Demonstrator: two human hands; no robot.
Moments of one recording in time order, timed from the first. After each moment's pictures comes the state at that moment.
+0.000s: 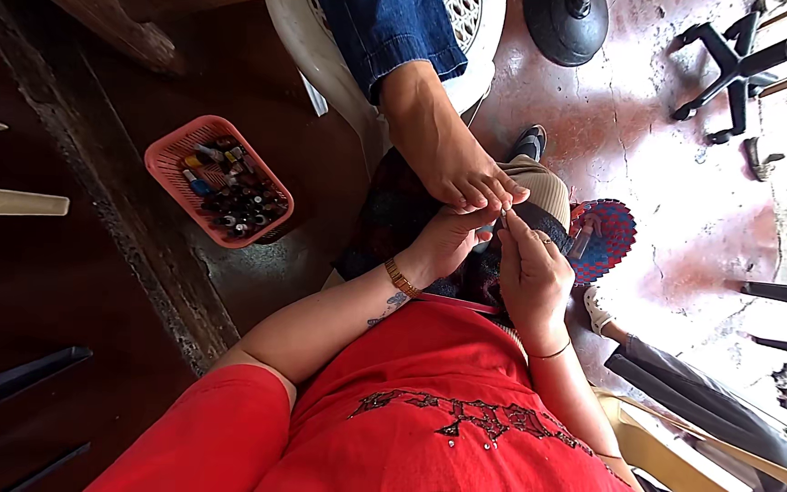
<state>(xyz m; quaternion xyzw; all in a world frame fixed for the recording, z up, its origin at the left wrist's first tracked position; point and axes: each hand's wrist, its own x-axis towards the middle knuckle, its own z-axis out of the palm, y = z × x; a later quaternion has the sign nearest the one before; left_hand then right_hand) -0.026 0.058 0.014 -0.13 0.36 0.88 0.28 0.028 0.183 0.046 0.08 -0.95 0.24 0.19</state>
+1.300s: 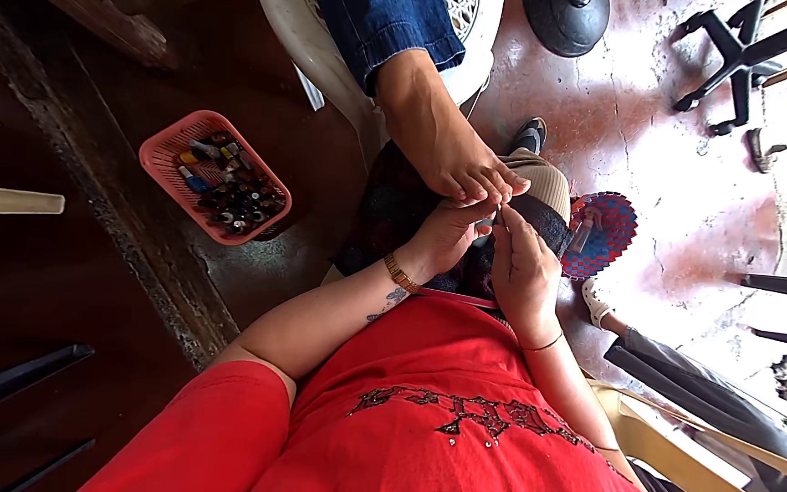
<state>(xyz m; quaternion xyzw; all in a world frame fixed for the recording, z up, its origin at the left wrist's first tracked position) -0.024 0.057 0.008 -0.11 0.37 0.88 0.27 0.031 0.177 0.039 0.08 -0.95 0.25 0.17</state>
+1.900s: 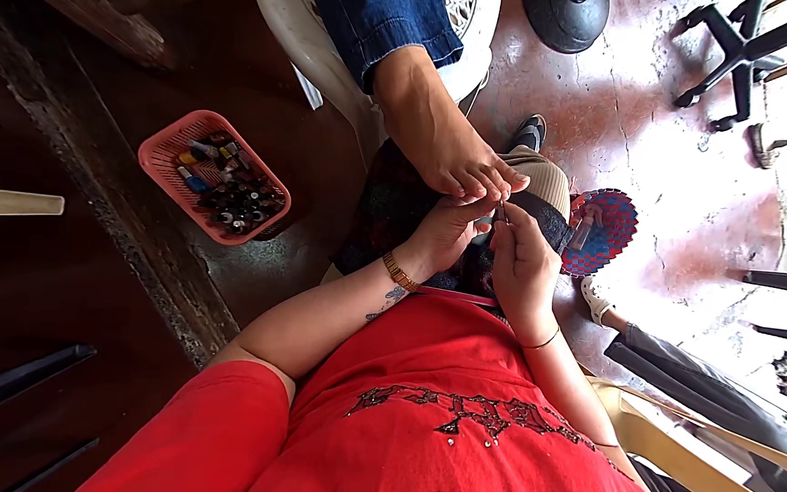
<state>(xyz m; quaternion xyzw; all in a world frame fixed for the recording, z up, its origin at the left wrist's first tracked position) -0.029 0.060 0.001 -0.12 0.34 0.89 0.27 0.031 0.176 0.039 0.04 -0.93 0.35 0.13</state>
